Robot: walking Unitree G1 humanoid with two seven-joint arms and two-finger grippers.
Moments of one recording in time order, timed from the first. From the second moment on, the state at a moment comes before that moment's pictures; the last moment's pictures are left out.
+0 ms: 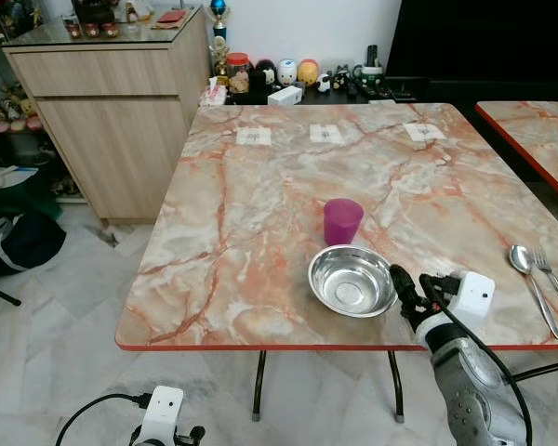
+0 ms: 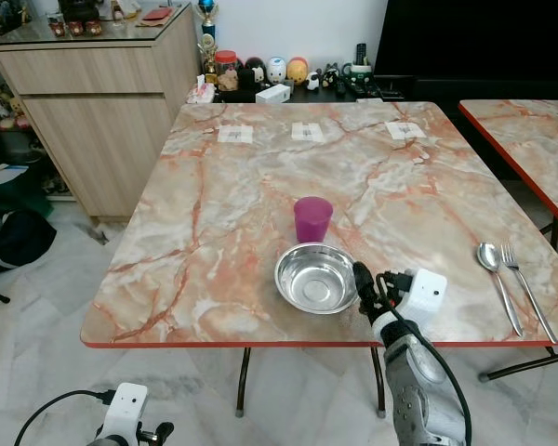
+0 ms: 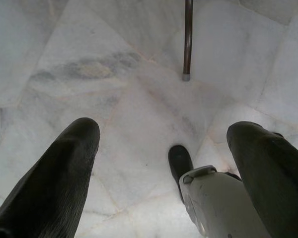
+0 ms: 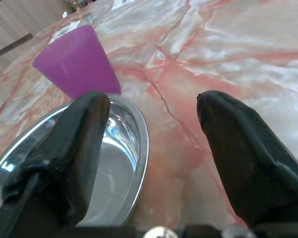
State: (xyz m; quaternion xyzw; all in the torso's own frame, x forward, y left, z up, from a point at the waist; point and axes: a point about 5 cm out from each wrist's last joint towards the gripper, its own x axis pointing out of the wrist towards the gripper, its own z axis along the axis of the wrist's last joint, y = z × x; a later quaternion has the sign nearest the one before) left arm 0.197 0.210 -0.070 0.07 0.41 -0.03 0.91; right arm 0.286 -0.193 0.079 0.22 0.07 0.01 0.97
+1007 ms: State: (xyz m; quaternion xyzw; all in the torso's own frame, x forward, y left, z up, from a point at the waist) left arm 0.198 0.211 -0.069 0.07 0.41 -0.03 0.91; right arm 0.297 -0.178 0.069 0.28 0.12 0.04 0.95
